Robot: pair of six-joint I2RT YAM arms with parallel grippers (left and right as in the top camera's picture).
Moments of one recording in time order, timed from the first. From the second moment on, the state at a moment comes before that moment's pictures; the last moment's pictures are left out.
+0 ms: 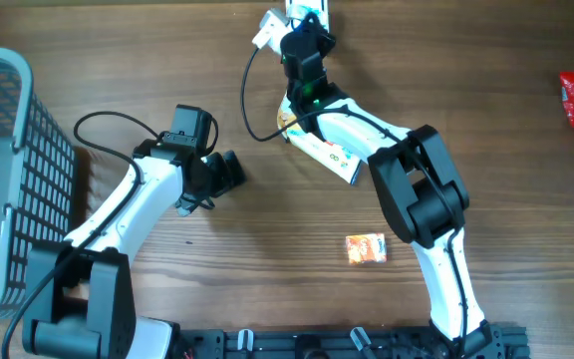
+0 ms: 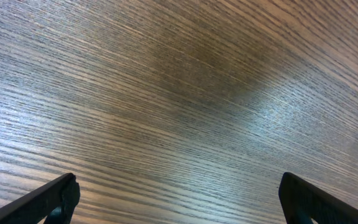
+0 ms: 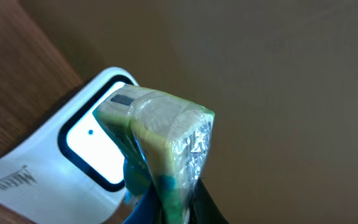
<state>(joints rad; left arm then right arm) -0.21 1.61 0.96 -0.72 0.12 -0.68 0.53 2.35 1.66 0.46 0.61 -0.97</state>
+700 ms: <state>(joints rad) -0.21 1.61 0.96 -0.72 0.12 -0.68 -0.20 2.36 1.64 -0.14 1.26 -0.34</state>
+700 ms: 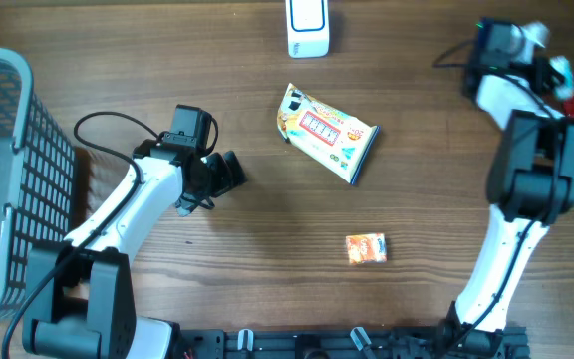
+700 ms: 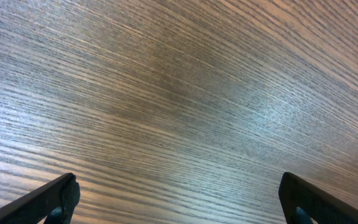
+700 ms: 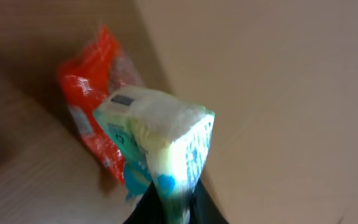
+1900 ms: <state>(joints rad) -0.21 1.61 0.96 -0.72 0.12 -0.68 0.40 1.75 0.88 -0.96 -0.36 0.37</state>
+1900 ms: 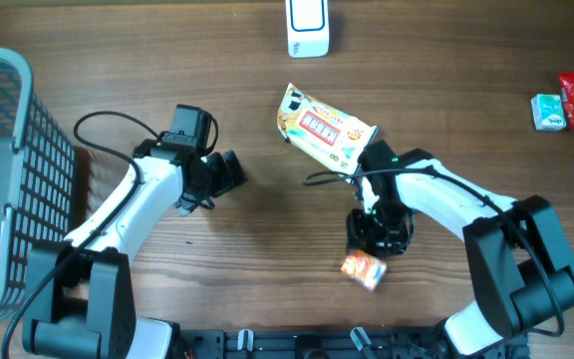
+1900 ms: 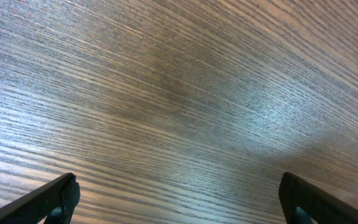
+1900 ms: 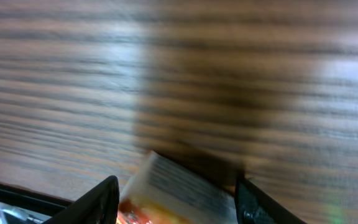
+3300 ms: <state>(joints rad) -0.21 1.61 0.96 -0.72 0.12 -0.68 0.59 1.71 0.89 -1.17 -0.30 0.48</state>
